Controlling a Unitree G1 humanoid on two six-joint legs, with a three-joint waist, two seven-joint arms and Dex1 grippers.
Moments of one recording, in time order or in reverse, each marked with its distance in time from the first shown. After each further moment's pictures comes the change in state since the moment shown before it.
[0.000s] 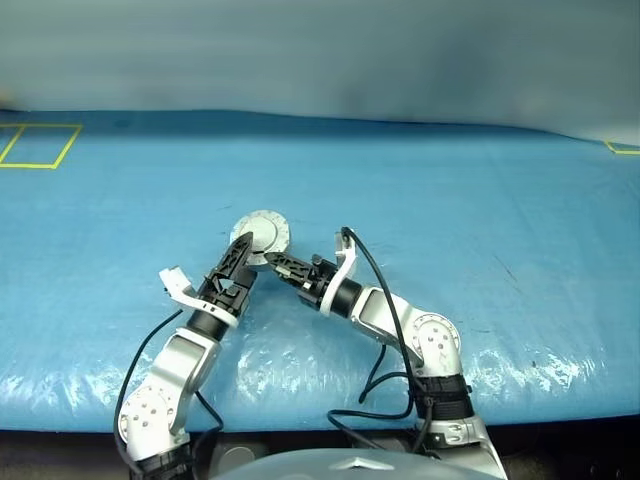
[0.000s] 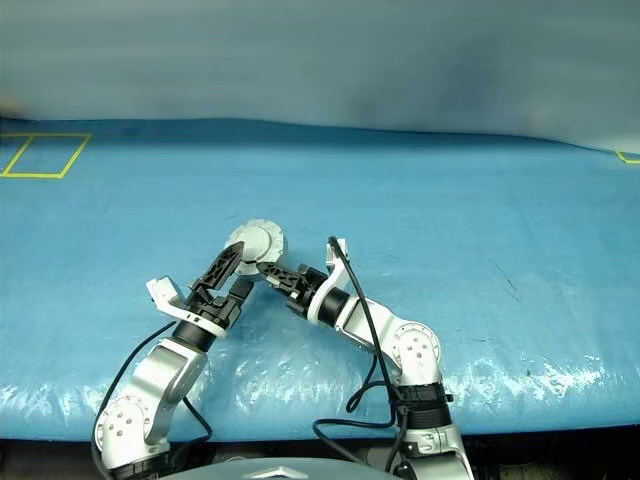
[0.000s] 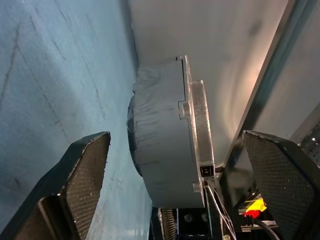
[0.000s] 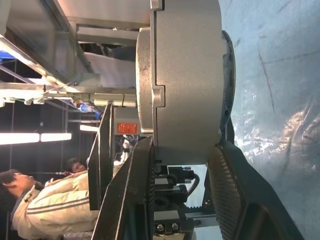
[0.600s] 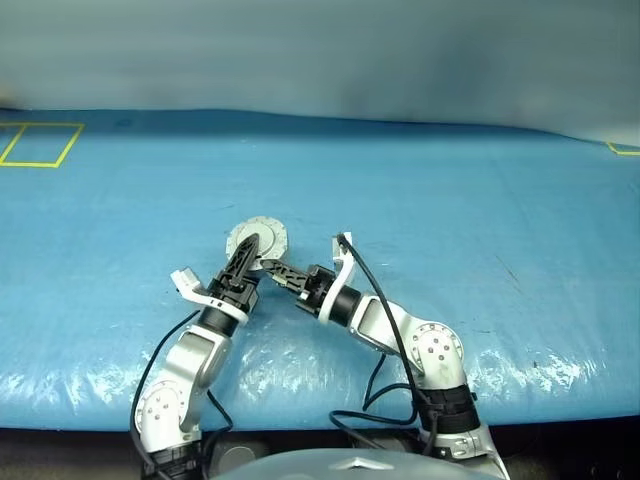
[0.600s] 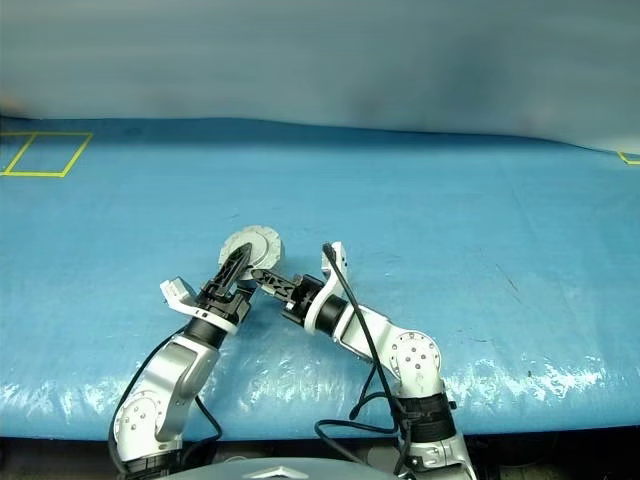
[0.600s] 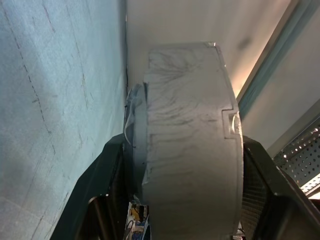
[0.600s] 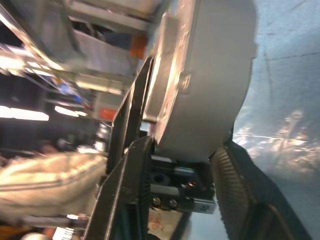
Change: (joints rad) left arm -0.024 0.006 -0.068 0.050 -0.052 -0.105 0.051; right arm 0.028 -0.109 0.124 -0.154 -0.252 -0.032 0.103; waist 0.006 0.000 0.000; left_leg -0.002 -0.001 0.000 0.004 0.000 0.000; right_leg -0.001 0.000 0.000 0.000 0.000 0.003
